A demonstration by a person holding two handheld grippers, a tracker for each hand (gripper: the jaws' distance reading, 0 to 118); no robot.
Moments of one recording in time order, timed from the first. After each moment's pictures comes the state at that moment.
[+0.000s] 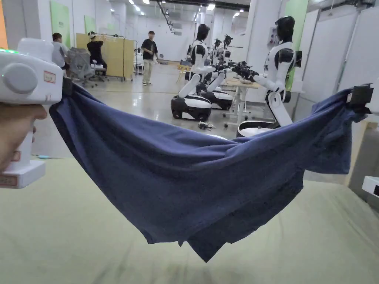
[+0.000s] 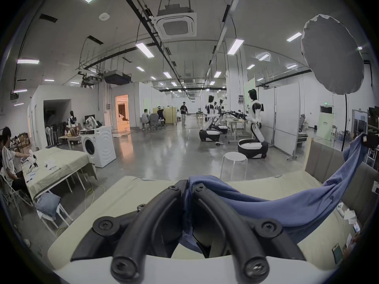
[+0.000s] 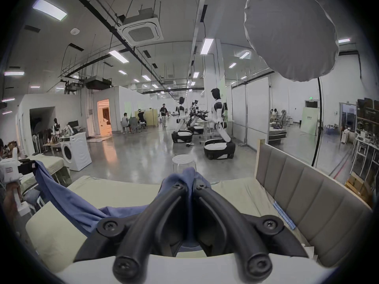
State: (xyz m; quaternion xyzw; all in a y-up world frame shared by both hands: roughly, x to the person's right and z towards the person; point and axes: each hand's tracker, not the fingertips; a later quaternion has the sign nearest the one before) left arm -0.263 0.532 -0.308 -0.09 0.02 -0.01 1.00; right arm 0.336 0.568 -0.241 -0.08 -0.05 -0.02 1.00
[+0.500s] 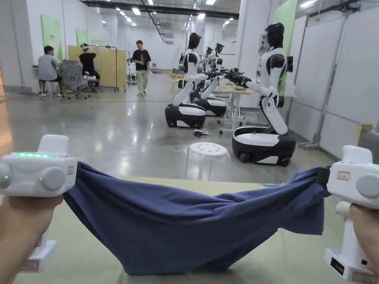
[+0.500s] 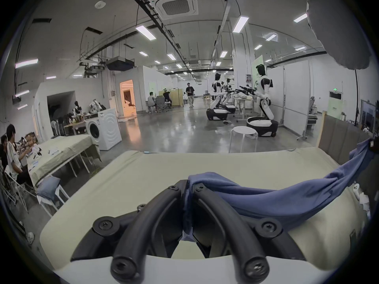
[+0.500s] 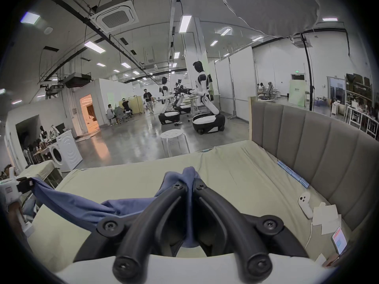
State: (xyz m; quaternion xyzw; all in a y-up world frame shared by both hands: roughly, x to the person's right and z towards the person) left arm -0.229 0.380 -0.320 -0.16 0.05 -0.02 0.99; right arm 0.340 0.395 -0.267 -0.15 -0.10 -0.08 0.98
